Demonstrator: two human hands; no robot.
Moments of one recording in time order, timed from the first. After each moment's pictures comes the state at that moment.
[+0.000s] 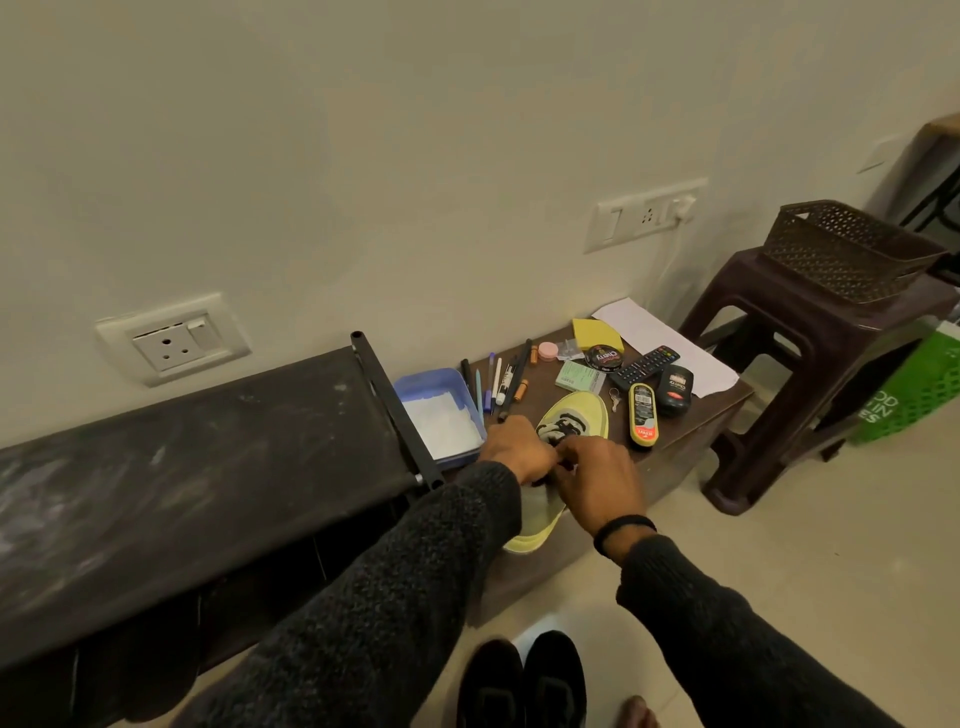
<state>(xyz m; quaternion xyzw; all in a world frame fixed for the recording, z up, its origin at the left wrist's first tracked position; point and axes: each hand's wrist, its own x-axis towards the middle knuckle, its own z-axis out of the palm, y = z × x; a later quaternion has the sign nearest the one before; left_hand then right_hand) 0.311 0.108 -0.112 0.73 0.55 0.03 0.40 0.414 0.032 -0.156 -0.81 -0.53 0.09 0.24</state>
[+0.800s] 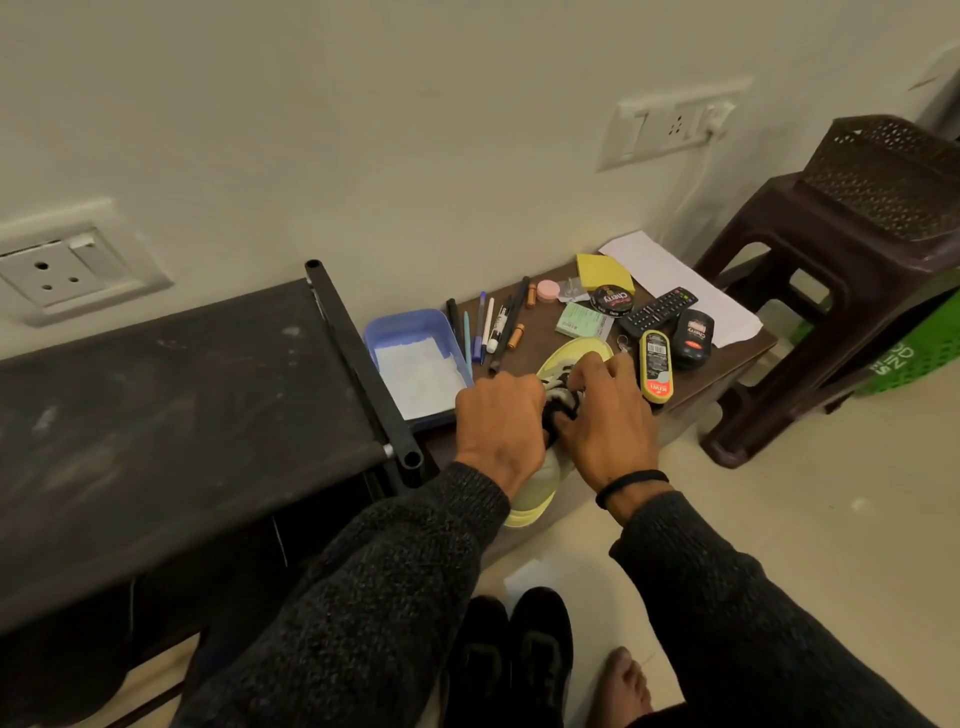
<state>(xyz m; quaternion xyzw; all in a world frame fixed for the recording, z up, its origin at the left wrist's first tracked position) 0.308 0.112 -0.153 0.88 0.45 0.11 0.10 0.426 0.060 -0.169 -0.83 -0.51 0.04 0.23</state>
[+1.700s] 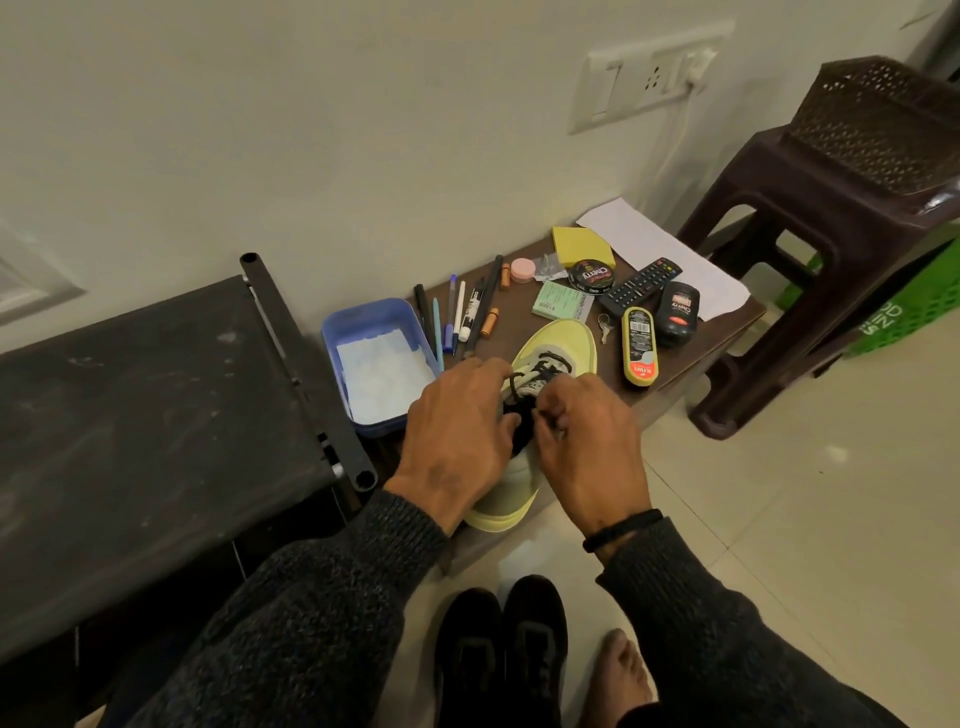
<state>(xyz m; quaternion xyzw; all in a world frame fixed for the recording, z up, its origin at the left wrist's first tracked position) 0.296 0.121 -0.169 0.87 0.41 0.20 0.21 0.419 0.038 -0.179 -0.78 -0.54 0.02 0.31</state>
